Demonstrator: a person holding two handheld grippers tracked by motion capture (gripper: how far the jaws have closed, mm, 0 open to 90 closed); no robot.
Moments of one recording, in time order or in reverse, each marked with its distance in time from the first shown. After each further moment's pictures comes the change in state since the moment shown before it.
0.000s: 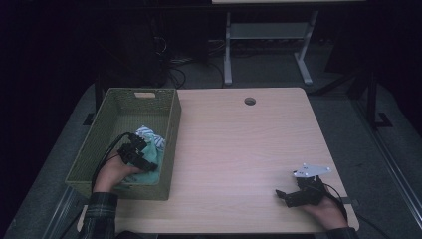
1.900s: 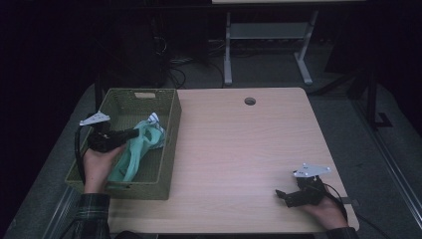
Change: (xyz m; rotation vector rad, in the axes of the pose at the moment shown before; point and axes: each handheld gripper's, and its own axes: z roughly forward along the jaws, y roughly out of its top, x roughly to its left) left arm 0.022 -0.023 -0.090 -0.713 -0.071 -0.212; right arm 0.000 0.000 0.000 0.002 0.002 0.003
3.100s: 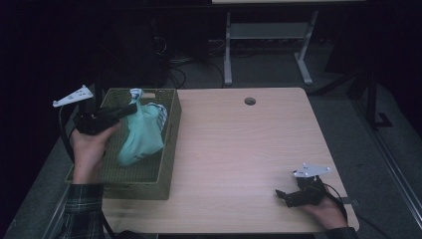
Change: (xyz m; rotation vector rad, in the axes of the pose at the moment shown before) left arm -0.041 0.073 -0.035 -0.182 -0.136 0.086; right arm 0.000 0.000 0.000 -0.001 -0.001 0.001
